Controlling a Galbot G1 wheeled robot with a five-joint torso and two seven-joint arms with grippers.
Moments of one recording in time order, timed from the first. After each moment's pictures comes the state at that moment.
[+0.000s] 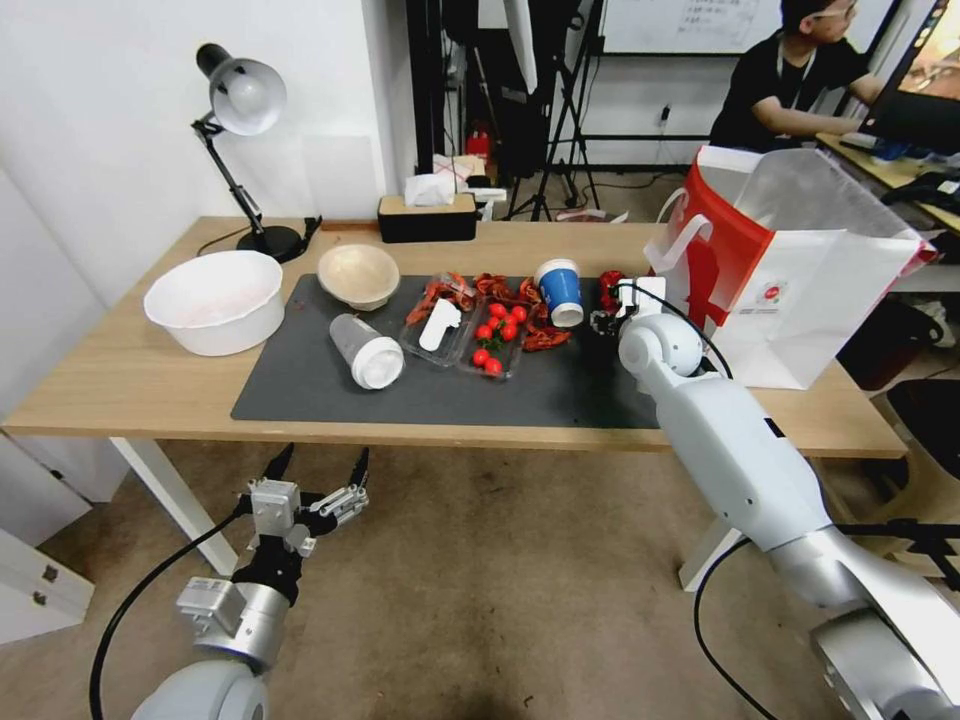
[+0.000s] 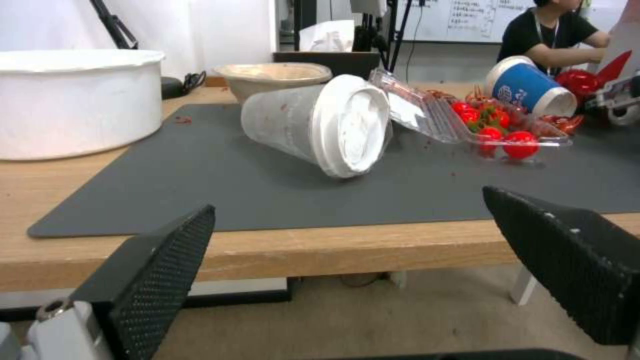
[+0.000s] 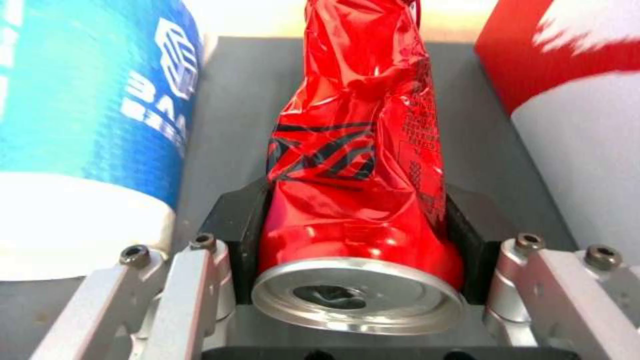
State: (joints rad) left arm 1.72 -1.52 -0.66 -2.20 -0.20 0.04 0.22; right arm -0.45 1.18 0.04 1.33 0.79 -0.68 0.51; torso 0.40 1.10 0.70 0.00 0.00
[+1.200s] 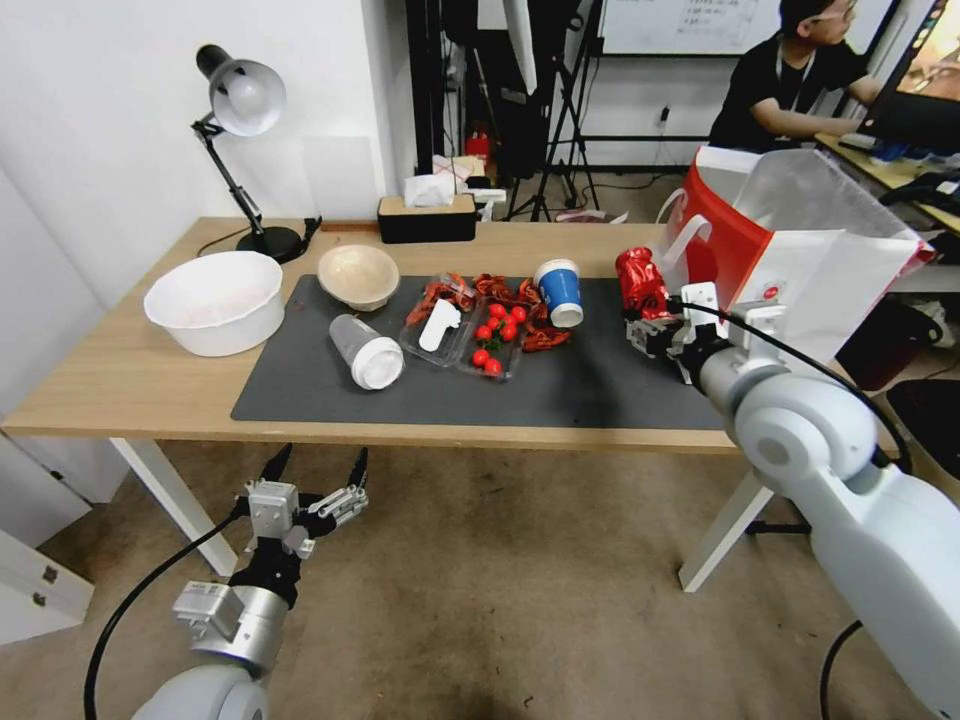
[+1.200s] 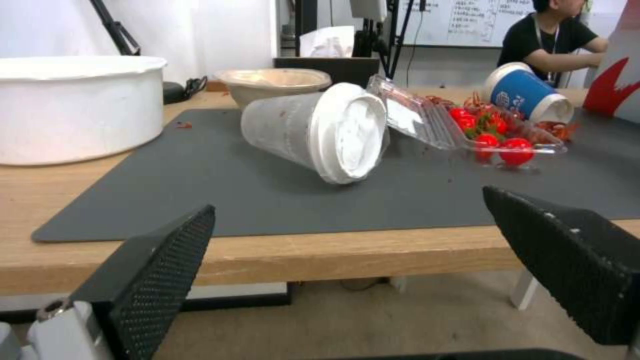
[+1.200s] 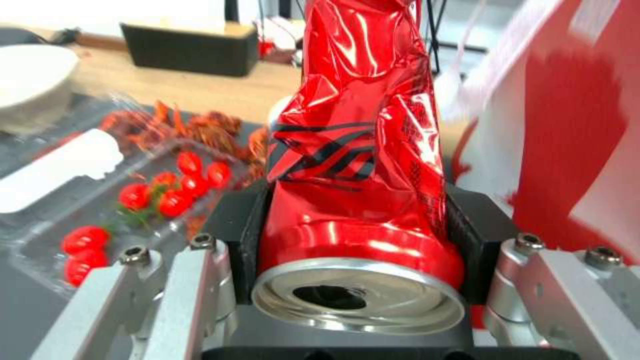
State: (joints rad) left arm 1.73 -1.53 -0.66 -2.21 -0.19 0.04 0.22; right arm -0.89 0.85 0.30 2.16 0.91 -0.74 0.47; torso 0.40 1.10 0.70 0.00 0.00
